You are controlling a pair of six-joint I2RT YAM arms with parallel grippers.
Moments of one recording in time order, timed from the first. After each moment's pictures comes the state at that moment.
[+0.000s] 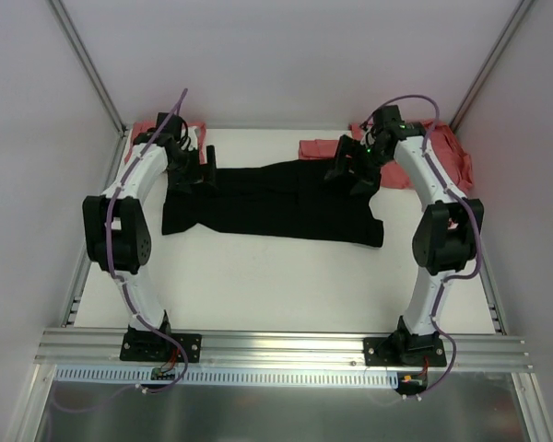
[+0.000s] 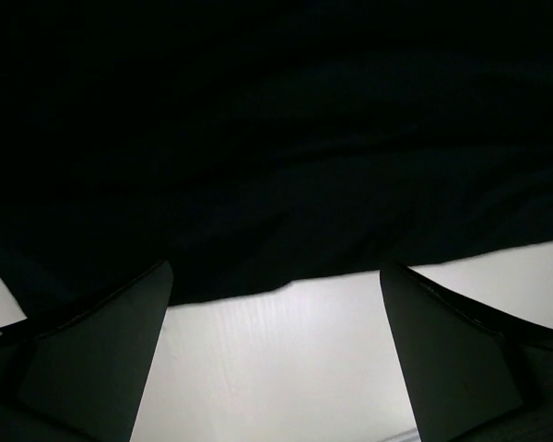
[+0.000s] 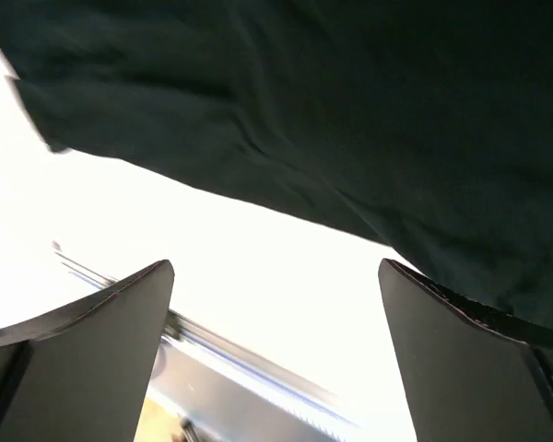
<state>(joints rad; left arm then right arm) -0.06 1.85 1.58 -0.86 0.32 -0.20 0.17 1.96 1.85 -1.03 -0.46 0.42</state>
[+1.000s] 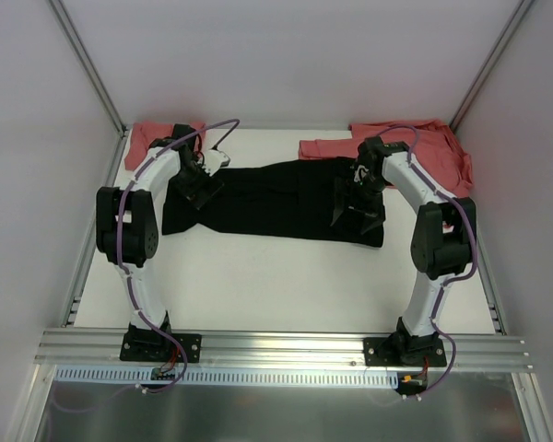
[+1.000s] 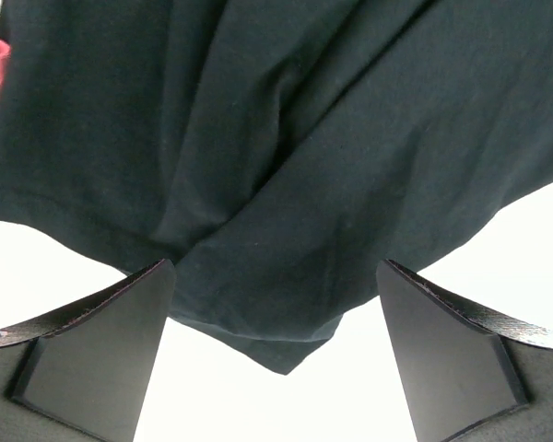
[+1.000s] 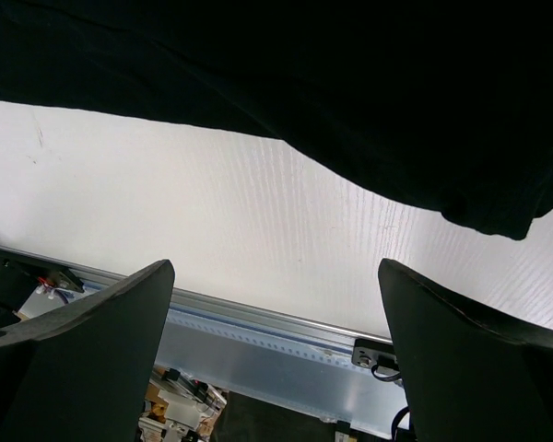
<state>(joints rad) -0.12 1.97 1.59 -0.88 0.14 0.68 0.24 1.92 1.59 -1.19 -0.28 0.32</state>
